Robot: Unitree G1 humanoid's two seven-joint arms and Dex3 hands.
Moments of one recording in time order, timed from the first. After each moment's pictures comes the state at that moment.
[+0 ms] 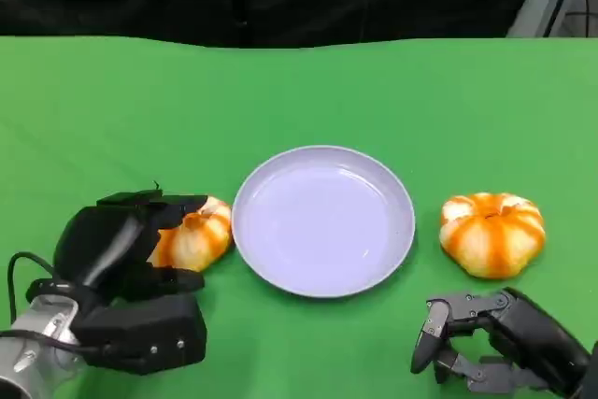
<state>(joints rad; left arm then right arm) -0.50 0.33 -0.38 1.04 0.79 -0.55 0.54 -0.10 -0.19 0.13 0.60 0.05 -0.81 0.58</state>
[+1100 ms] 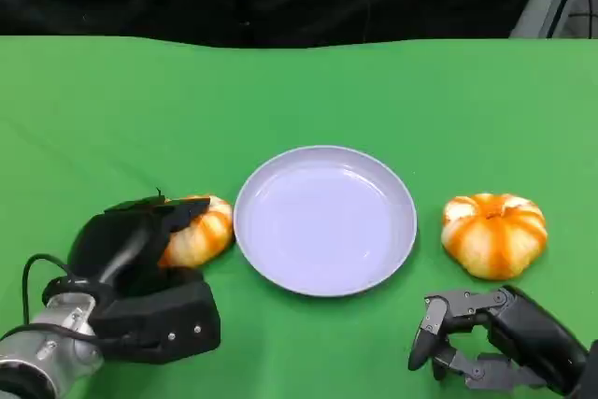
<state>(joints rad) -0.58 0.28 -0.47 1.21 0.70 -0.53 0.53 -0.09 -0.18 0.13 0.56 0.04 -0.79 0.56</state>
